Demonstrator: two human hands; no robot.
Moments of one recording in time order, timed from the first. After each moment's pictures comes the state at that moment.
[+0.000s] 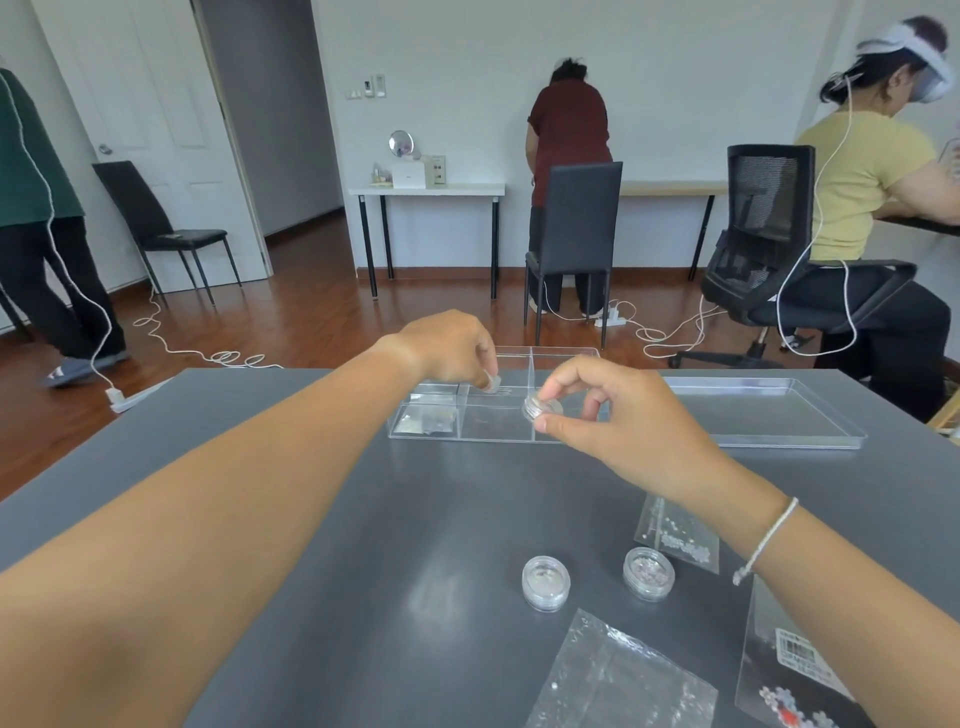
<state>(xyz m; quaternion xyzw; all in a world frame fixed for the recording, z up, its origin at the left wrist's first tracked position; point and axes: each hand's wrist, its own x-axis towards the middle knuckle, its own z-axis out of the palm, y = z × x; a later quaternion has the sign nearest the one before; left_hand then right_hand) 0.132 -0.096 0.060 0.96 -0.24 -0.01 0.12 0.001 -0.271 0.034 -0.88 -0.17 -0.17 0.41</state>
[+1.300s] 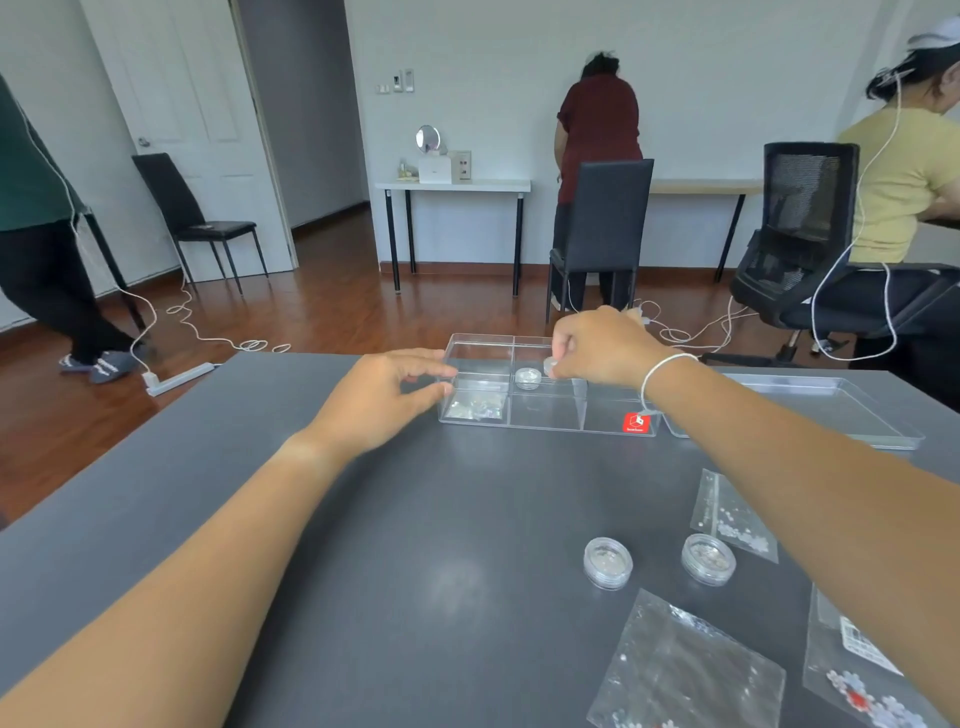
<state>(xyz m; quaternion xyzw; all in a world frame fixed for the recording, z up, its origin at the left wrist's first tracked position) 0.071 0.002 0.010 0.90 -0.20 0.15 0.35 0.094 -0.235 0.056 -0.99 -0.10 -0.09 0.10</state>
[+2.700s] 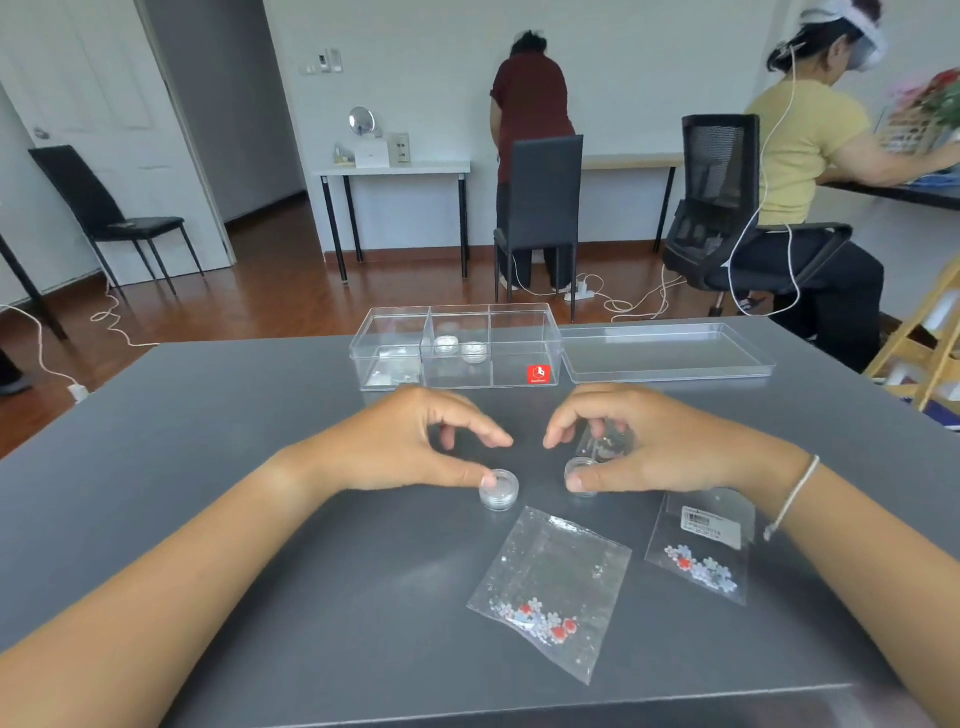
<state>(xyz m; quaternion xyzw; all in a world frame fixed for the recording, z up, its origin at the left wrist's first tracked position) -0.014 -0.075 0.018 0.85 -0.39 -0.08 0.34 -0.063 -0.316 0.026 -0.92 -0.24 0.04 0.30</state>
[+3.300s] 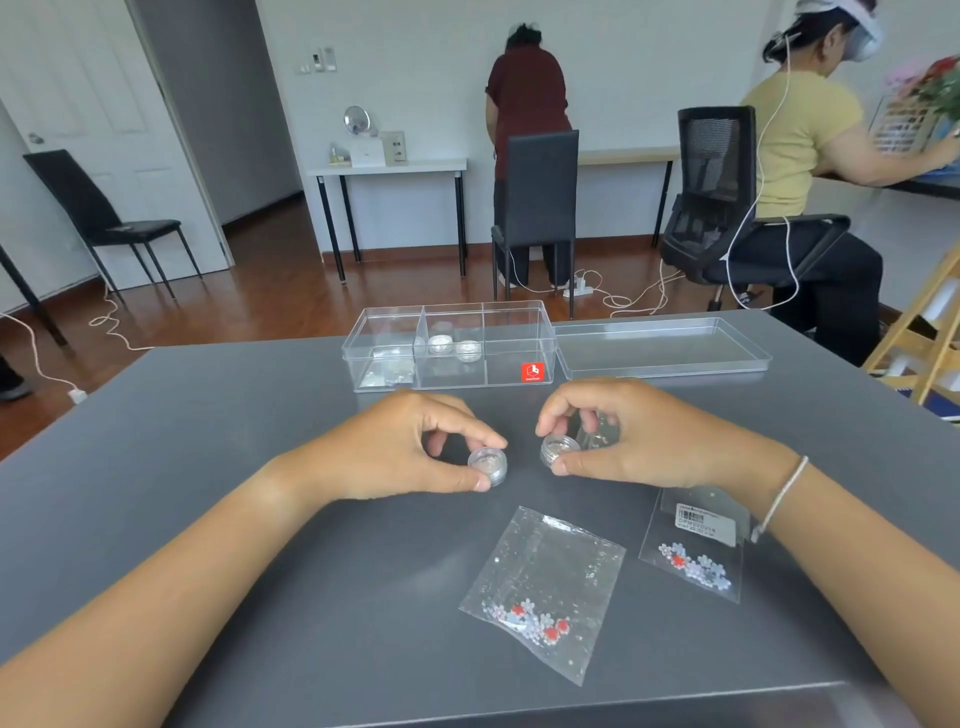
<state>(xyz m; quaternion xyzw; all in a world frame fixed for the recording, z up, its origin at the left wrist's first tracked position) -0.019 -0.078 0.016 0.85 -0.38 -0.08 0.34 -0.062 -0.313 0.022 -0.92 -0.23 -0.01 0.32</state>
